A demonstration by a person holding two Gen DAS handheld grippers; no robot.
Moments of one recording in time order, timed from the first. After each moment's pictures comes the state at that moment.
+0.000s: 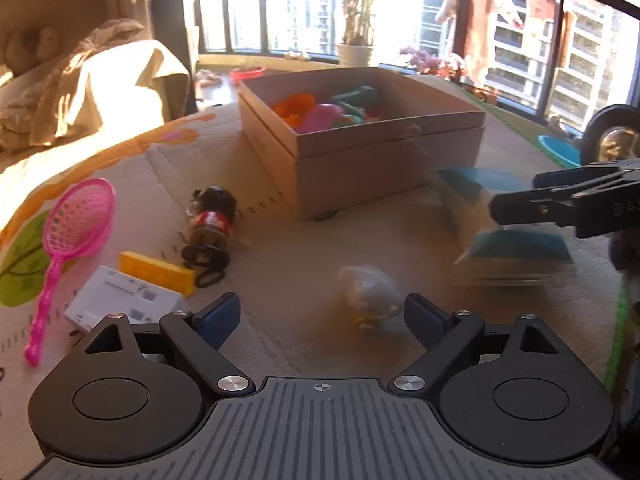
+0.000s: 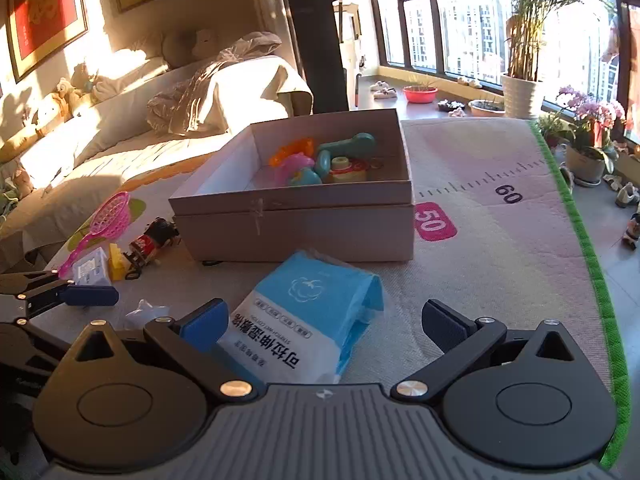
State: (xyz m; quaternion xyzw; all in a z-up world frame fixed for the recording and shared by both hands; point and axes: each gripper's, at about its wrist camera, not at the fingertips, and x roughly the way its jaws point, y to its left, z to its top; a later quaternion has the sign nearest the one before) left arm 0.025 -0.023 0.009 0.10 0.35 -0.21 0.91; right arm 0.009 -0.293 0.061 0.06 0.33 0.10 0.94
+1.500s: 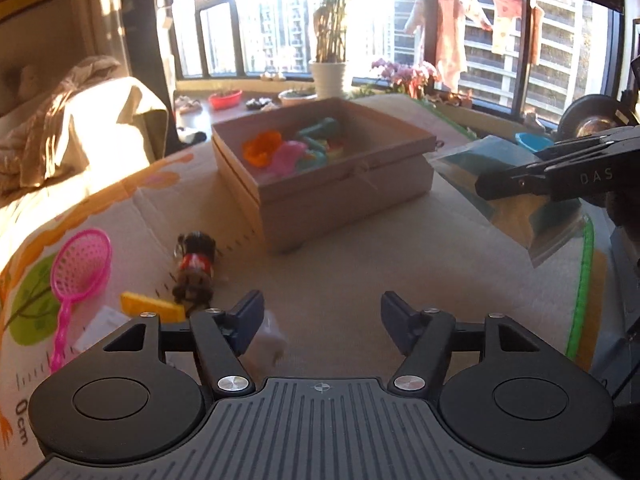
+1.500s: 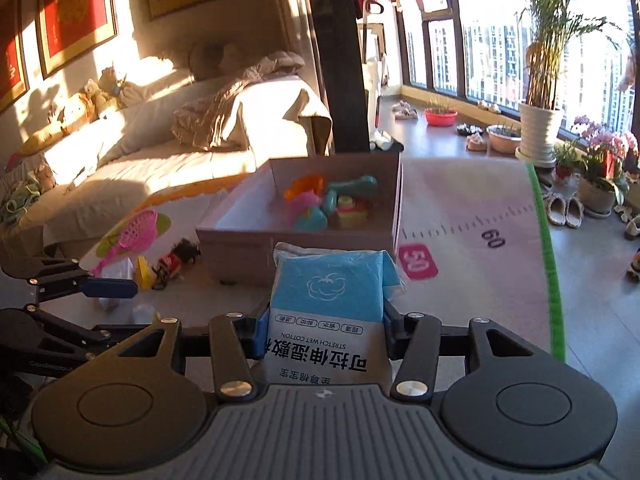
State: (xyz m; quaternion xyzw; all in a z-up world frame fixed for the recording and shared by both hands) left arm 0.005 -0.035 0.035 0.12 0.33 -0.26 0.90; right arm -0.011 -0.317 0.097 0.03 0.31 0.12 0.94
